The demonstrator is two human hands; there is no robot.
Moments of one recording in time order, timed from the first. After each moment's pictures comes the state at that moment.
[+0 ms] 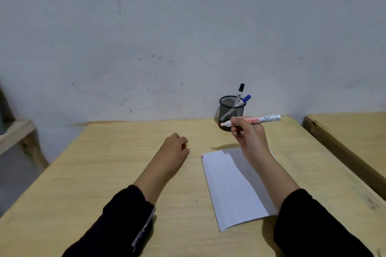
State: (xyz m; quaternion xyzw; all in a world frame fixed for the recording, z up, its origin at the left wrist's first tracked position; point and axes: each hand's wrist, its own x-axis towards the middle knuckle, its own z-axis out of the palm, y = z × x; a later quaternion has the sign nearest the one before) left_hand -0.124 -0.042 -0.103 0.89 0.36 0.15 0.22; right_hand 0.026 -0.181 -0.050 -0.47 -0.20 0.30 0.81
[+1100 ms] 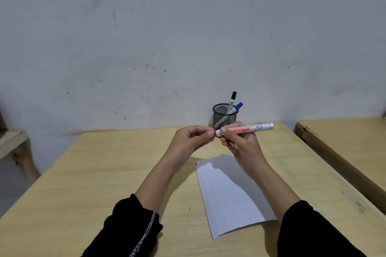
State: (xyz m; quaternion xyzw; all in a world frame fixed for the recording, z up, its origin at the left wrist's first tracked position) left_hand -0.096 -0.097 -0.043 0.59 0.16 0.30 0.73; right_hand 0.018 -0.201 -0.045 -0.43 -0.34 0.32 0.77
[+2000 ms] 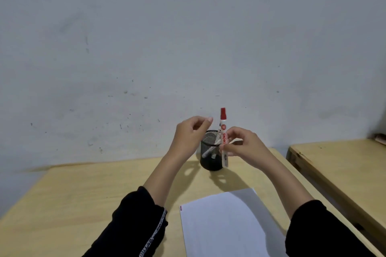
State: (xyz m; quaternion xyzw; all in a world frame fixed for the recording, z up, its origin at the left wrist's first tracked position) left_hand 0.002 -0.045 0.009 0.77 0.20 0.39 0.46; right_hand 0.118 -0.171 -0.002 -0.69 -0.46 0.17 0.53
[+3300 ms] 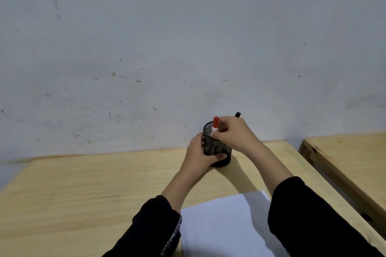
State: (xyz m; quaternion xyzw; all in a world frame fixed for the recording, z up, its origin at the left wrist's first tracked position) left_hand 0.056 -0.003 -0.116 0.76 0.26 0.29 0.52; right_hand 0.141 -0.094 -0.023 -0.78 -0.47 0.10 0.40
